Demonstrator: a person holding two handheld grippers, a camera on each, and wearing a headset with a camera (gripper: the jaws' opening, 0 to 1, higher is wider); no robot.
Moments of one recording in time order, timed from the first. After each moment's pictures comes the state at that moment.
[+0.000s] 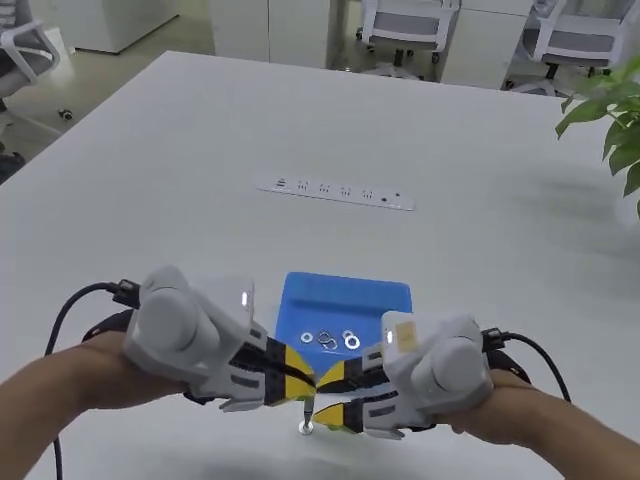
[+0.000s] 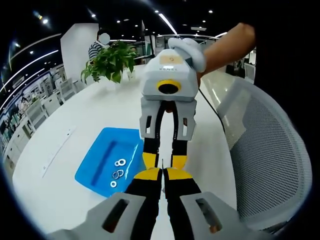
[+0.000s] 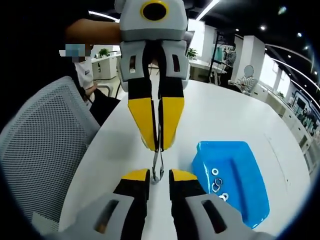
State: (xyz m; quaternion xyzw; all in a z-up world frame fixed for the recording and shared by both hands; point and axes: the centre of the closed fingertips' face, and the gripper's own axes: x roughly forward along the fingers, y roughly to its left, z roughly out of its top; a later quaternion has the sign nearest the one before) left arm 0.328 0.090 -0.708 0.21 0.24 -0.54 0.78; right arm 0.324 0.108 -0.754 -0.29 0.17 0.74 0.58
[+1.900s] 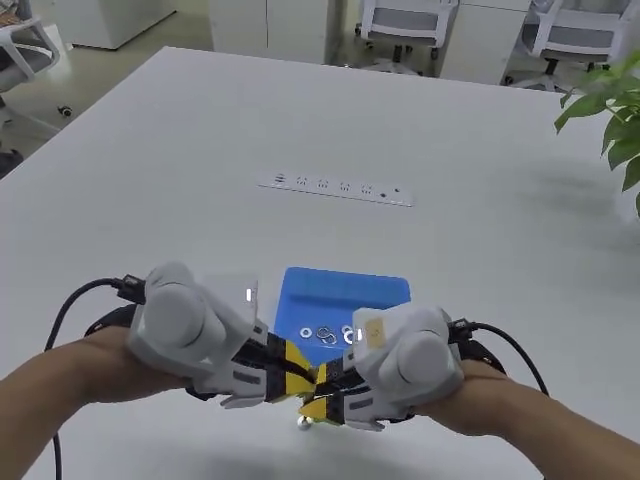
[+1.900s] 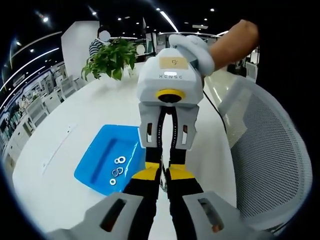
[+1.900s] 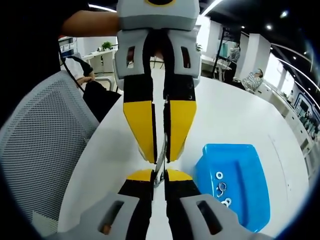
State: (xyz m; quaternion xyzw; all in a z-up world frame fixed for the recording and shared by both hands) left arm 0.329 0.094 -0.712 0.21 0.25 -0.53 0.78; right arm 0.319 0.118 -0.764 -0.31 0.18 0.74 0.57
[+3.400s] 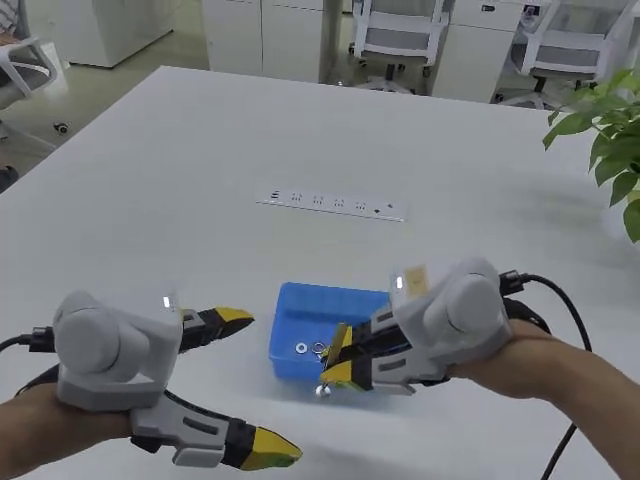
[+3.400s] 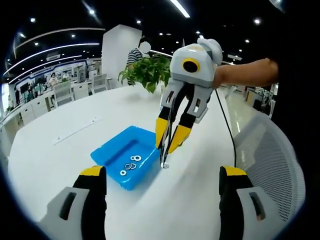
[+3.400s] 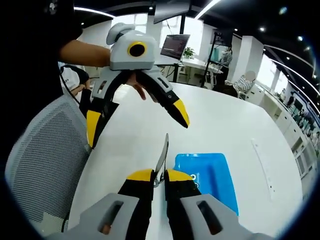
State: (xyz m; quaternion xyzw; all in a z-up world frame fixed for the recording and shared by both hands) left arm 0.329 0.122 -0.687 0.08 0.22 -0.43 0.87; right arm 0.350 0.101 -0.696 -0.30 0.17 0.73 0.59
